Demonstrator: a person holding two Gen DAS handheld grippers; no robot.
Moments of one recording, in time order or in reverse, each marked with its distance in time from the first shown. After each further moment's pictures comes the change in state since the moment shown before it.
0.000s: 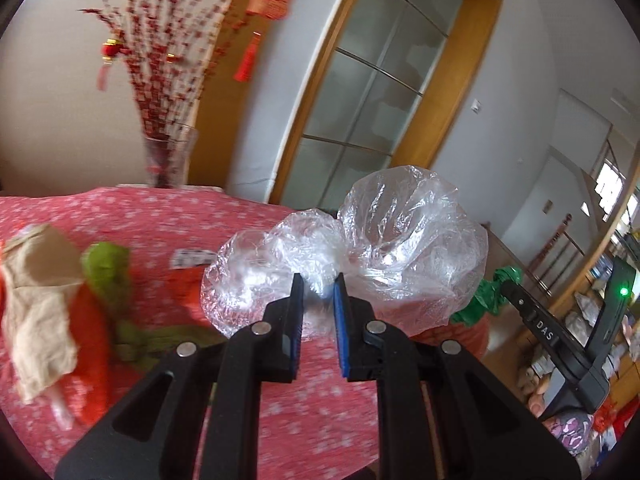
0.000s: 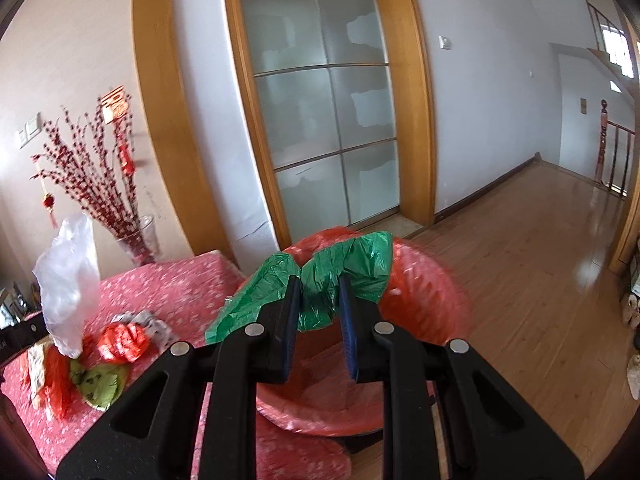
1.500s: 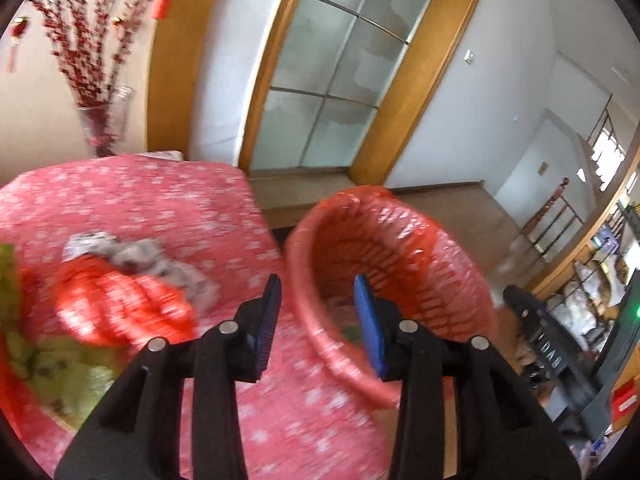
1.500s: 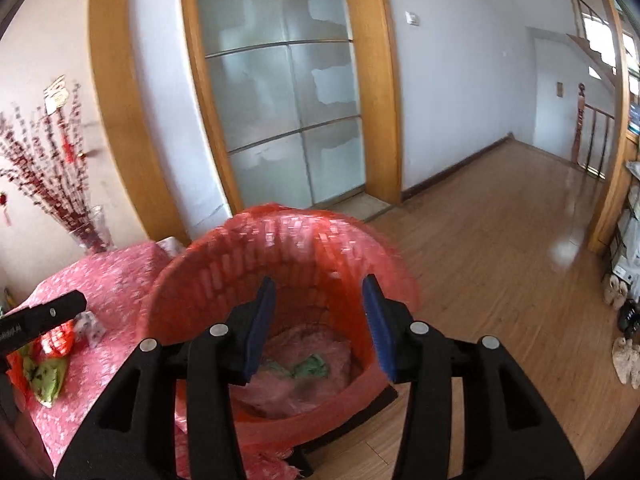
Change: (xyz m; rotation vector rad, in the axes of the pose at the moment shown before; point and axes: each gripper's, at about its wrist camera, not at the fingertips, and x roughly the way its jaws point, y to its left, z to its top) left arm 0.103 -0.049 -0.012 0.046 0.145 -0.004; right arm 0.033 -0.039 -0.012 0.015 0.076 -0.089
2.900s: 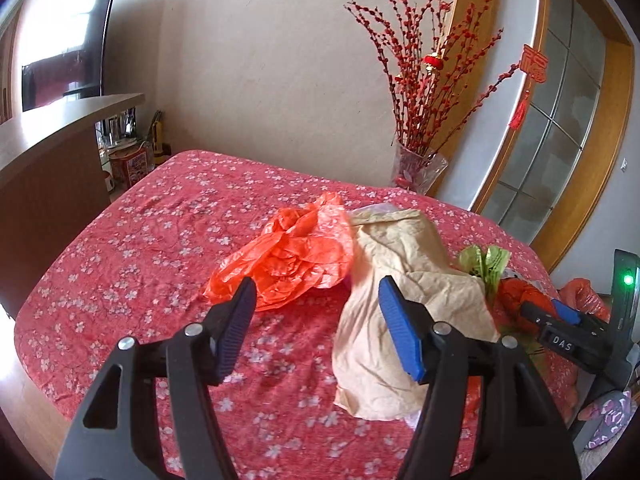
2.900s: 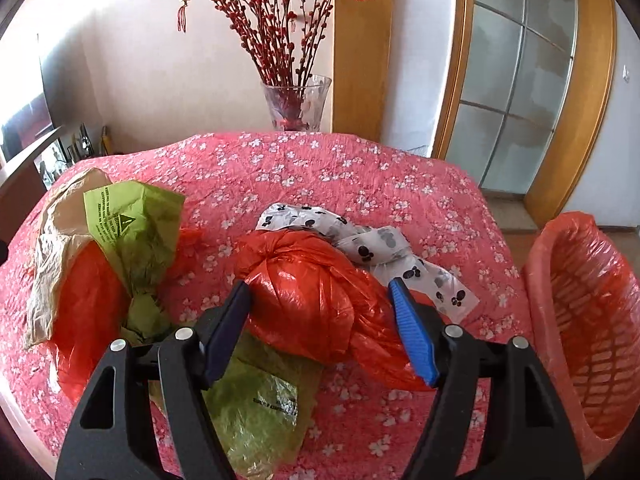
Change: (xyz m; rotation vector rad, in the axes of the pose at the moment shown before) left arm -0.209 0.275 -0.076 -0.315 -0.235 0.555; right arm 0.053 0.294 -0.074 -0.473 0.244 0.385
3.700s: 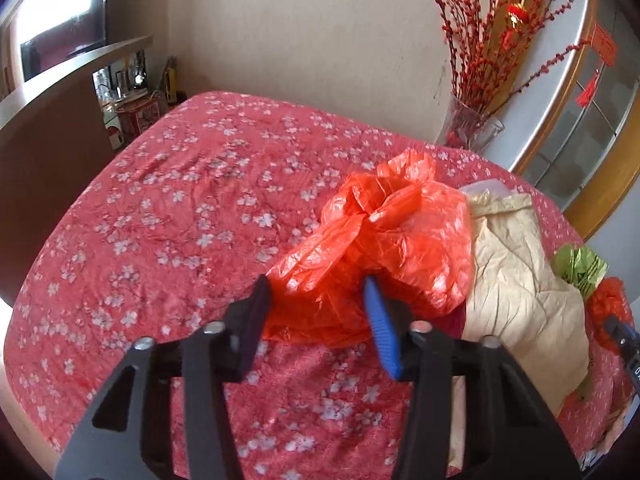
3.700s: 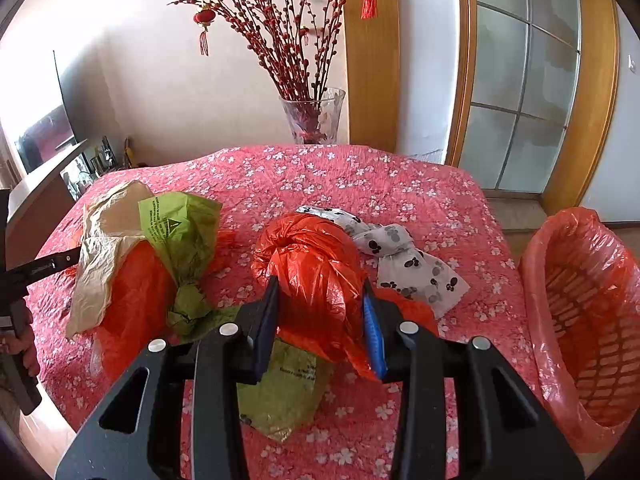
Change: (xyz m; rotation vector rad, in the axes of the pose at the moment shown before) left arm 0.077 0.045 0.019 -0.026 0.209 0.072; right arm -0.035 -0.004 -0.005 0.021 -0.038 0.081
